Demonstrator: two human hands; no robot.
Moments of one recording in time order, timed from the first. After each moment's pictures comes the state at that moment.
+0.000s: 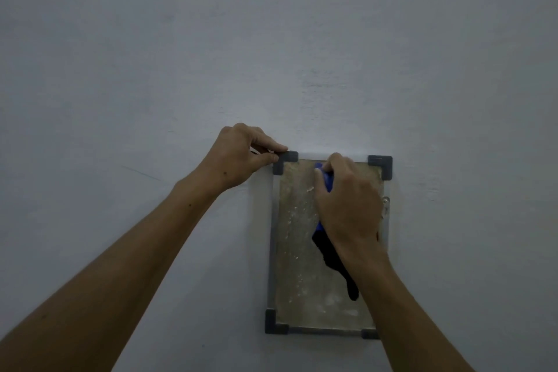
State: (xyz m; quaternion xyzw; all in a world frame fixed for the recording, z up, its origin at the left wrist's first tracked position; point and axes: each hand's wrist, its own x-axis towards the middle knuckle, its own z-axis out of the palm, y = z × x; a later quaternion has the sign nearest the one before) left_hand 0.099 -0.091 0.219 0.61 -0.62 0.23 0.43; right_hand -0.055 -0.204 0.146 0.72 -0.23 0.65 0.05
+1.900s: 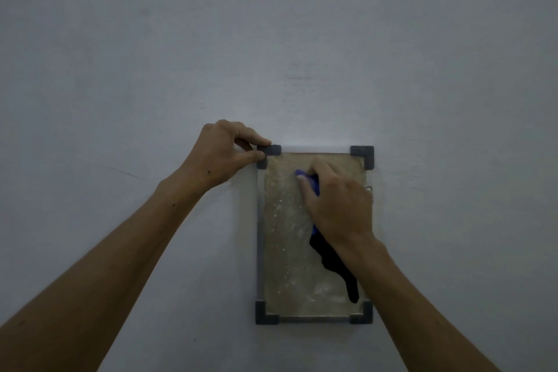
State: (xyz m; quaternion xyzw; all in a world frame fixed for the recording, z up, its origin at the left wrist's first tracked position) left_hand 0.094 -0.092 0.215 0.62 -0.61 0.26 0.41; right_hand -0.074 -0.211 0.136 0.79 -0.23 0.57 0.07
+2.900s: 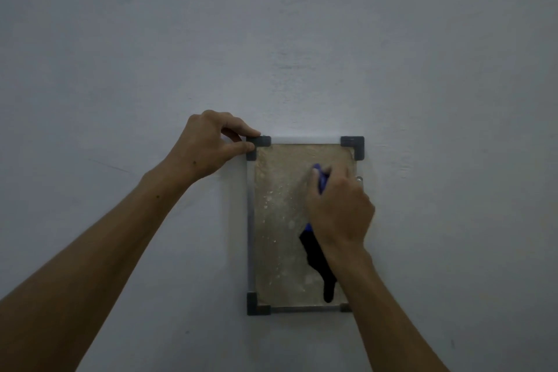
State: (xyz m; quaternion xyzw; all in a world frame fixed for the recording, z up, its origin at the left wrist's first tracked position) left_hand 0.097 -0.093 0.214 0.62 -0.62 0.26 0.41; right_hand -0.072 -0.213 0.114 0.69 -0.37 0.62 0.00
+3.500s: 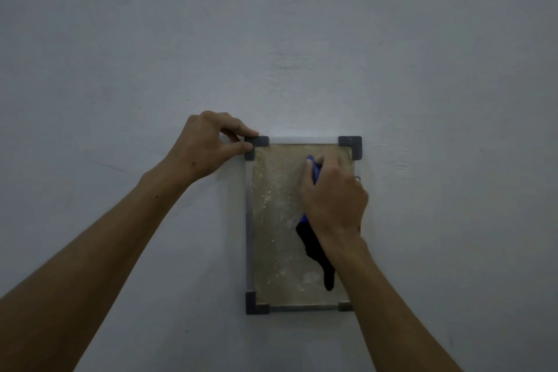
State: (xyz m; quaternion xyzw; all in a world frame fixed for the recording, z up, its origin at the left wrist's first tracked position) left_hand 0.096 -0.095 0.215 0.62 -0.61 0.27 0.41; right_hand -0.068 -0.214 0.130 0.69 -0.33 0.64 0.02
